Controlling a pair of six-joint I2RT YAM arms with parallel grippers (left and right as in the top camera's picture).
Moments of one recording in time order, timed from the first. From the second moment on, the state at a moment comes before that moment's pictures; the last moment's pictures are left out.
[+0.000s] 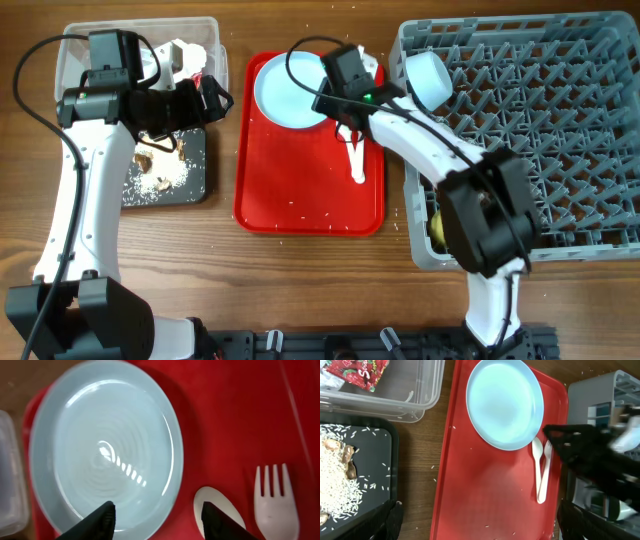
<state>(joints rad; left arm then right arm) 0.08 1.60 1.43 -0.93 0.42 -0.21 0.52 2.12 1.54 -0.41 0.07 0.84</state>
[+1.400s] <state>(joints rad) 0.08 1.60 1.43 -0.93 0.42 -0.21 0.18 1.51 1.67 -0.88 0.65 0.01</state>
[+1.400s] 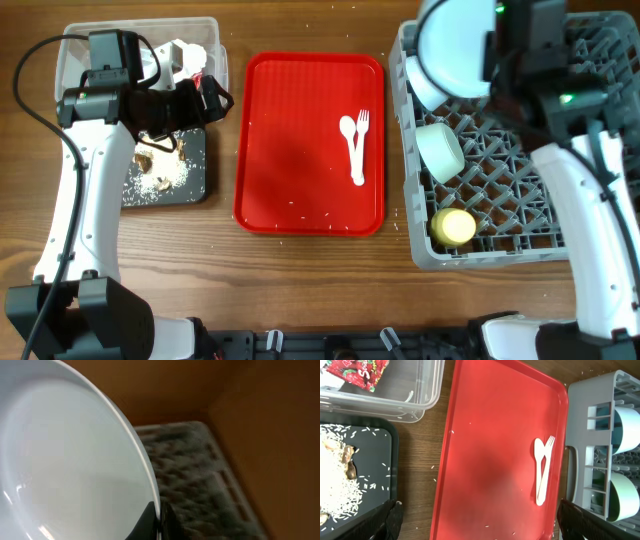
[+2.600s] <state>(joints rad) 0.08 1.60 1.43 -0.93 0.42 -0.21 0.07 1.77 1.60 -0.65 0.63 -0.25</state>
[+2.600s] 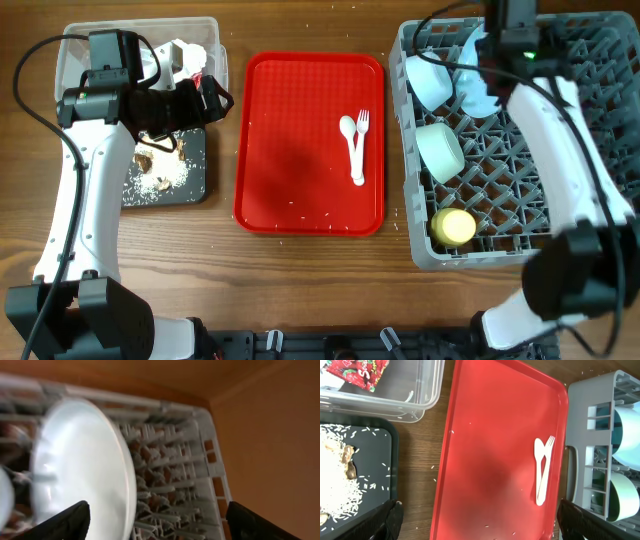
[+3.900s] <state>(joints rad) 0.08 1.60 1.43 -0.93 0.42 -0.21 0.48 2.15 1.60 -0.77 0.06 0.55</state>
